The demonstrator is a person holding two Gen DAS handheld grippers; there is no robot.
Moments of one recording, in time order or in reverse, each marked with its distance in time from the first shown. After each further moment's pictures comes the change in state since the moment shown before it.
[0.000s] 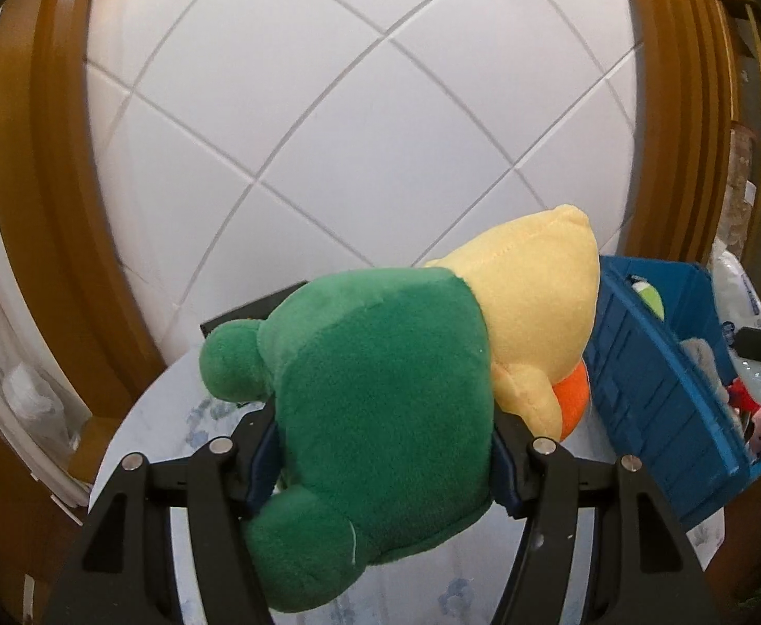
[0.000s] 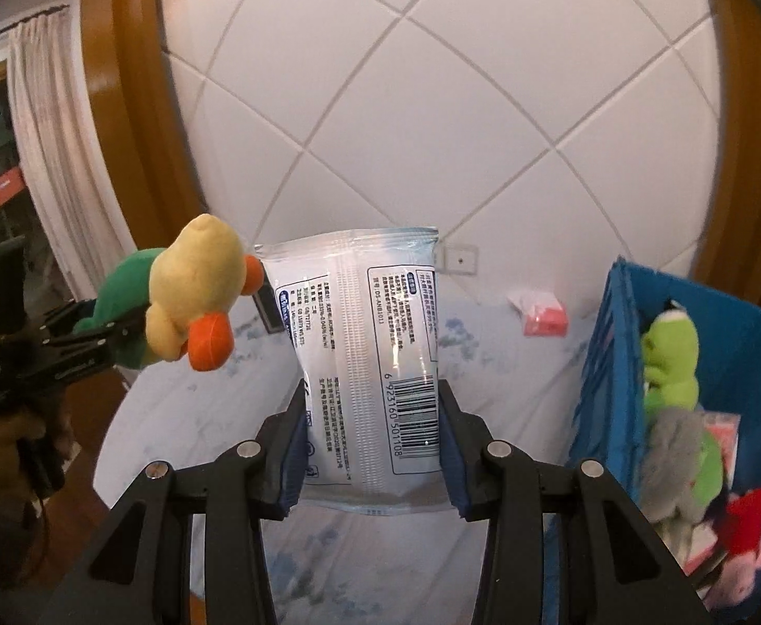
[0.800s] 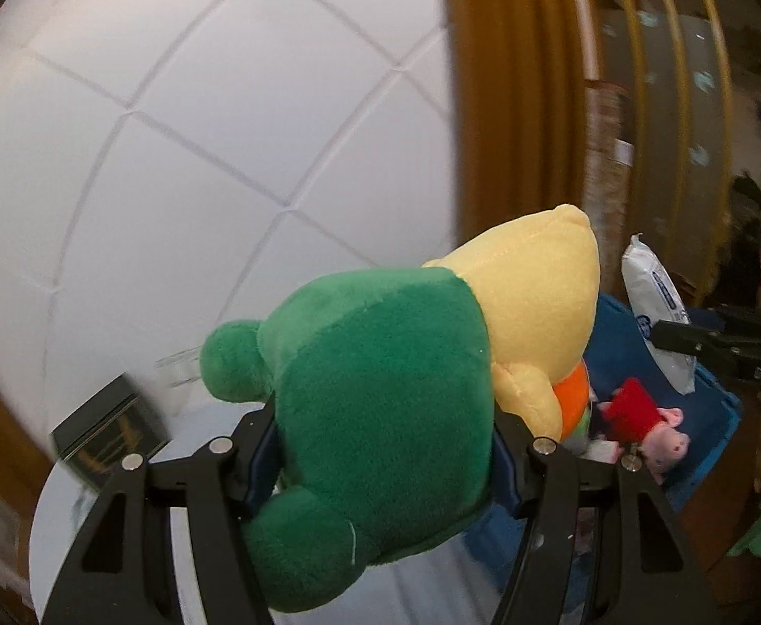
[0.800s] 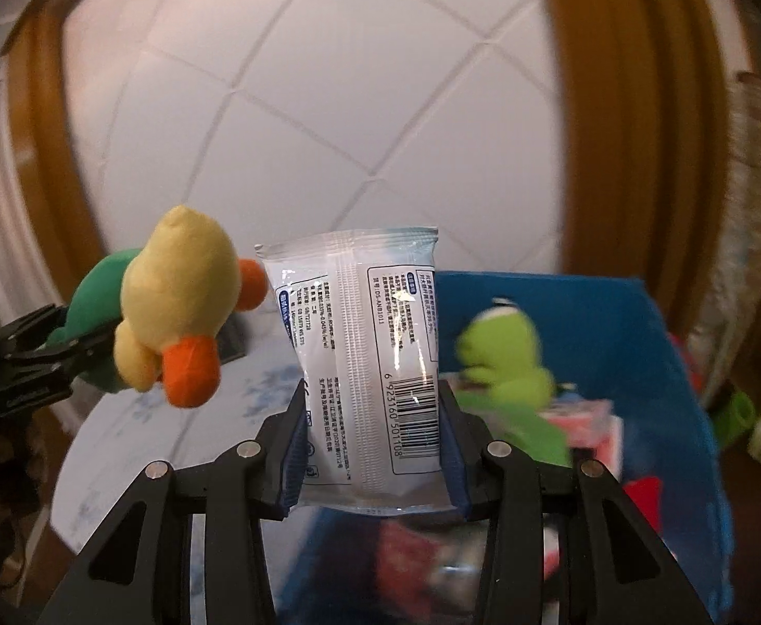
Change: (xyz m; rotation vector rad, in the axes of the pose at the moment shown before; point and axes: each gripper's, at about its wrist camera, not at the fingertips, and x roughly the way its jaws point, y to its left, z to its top) left arm 0.020 -0.282 0.070 0.232 -0.034 -0.318; right arm -0.116 -0.231 -0.036 0.179 -0.111 -0.213
